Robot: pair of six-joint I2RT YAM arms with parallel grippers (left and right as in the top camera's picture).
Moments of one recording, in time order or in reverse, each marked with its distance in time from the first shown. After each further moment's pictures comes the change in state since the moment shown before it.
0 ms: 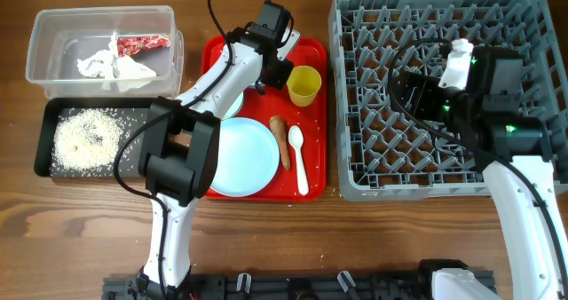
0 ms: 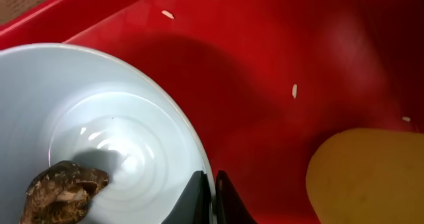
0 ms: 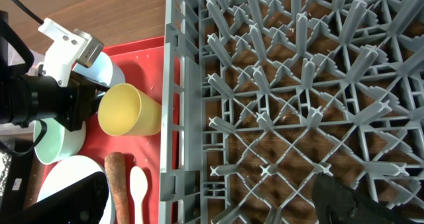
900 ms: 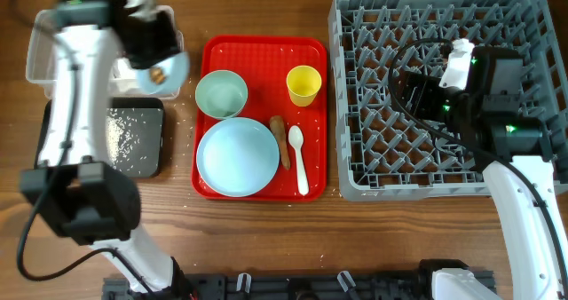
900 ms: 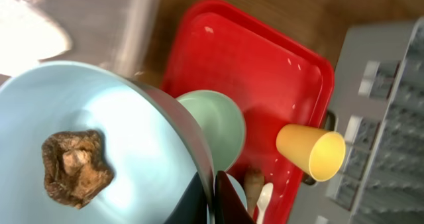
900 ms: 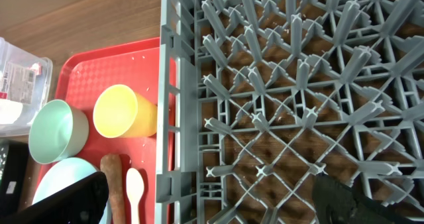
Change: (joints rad) left arm 0.539 -0.344 0.112 -0.473 0.372 -0.419; right arm 0.000 0.000 0.000 0.000 0.017 0.000
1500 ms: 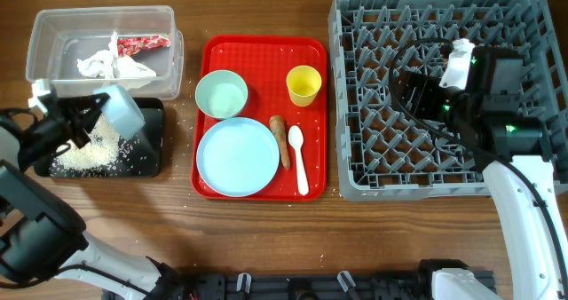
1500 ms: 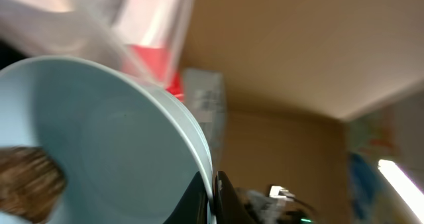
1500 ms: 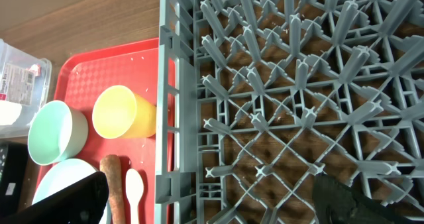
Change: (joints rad) left arm 0.655 0.000 -0.612 0.187 1.038 0.341; right arm 0.000 0.001 0.000 0.000 0.002 0.003
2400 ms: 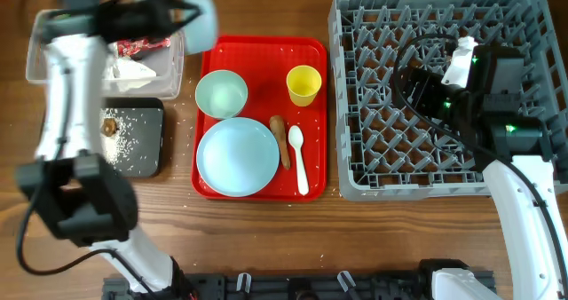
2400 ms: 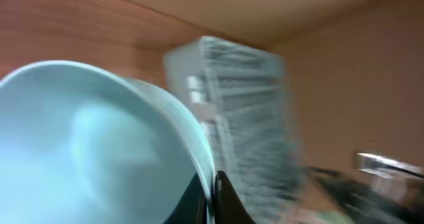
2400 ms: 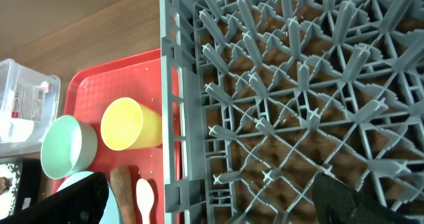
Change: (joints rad) left arm -0.688 -0.004 0.482 0.295 -0.502 -0.312; right arm 0.000 0.000 0.000 0.025 0.000 0.075
